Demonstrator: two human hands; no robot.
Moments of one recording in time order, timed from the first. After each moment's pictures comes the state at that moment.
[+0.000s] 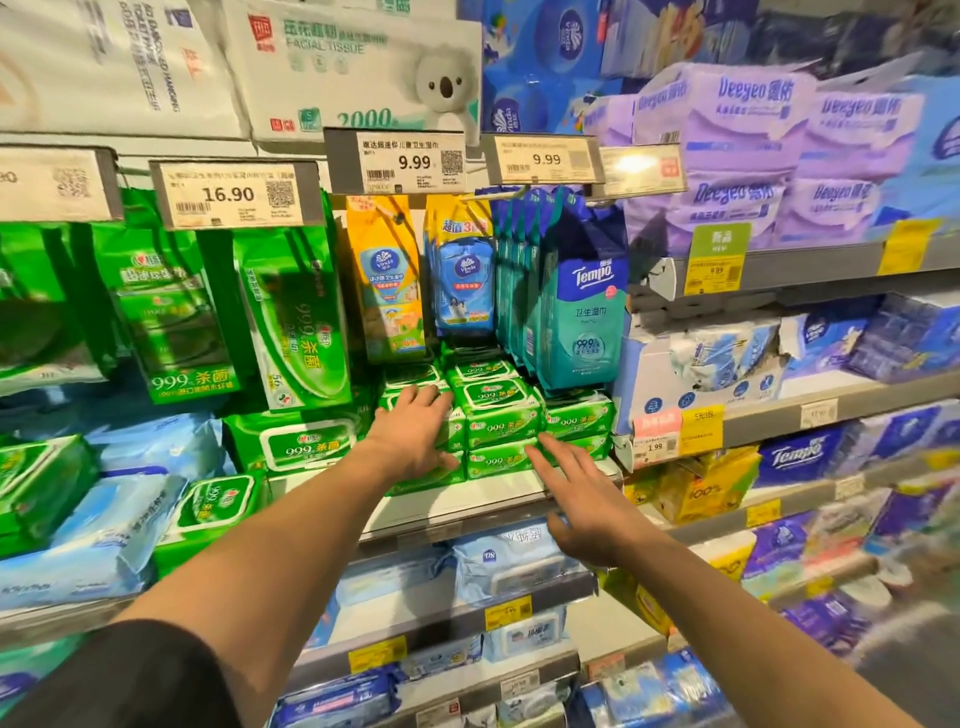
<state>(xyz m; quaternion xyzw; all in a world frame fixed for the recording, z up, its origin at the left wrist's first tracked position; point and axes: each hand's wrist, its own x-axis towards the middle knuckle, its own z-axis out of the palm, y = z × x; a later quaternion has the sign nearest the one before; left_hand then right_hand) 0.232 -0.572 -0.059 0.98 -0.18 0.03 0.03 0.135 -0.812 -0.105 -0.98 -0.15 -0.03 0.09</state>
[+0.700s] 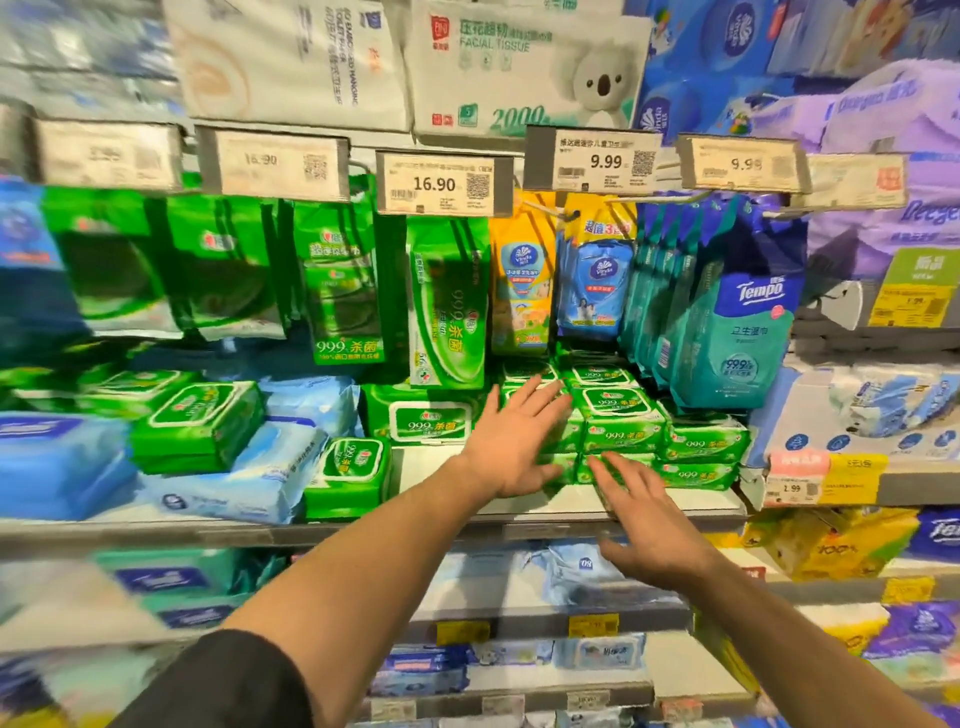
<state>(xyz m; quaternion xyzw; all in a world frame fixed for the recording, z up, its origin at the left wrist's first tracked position) 0.203 -0.545 -0.073 0.95 -0.26 0.16 0.06 0.150 -0.759 -0.113 -0.98 -0.19 -0.01 0.06</state>
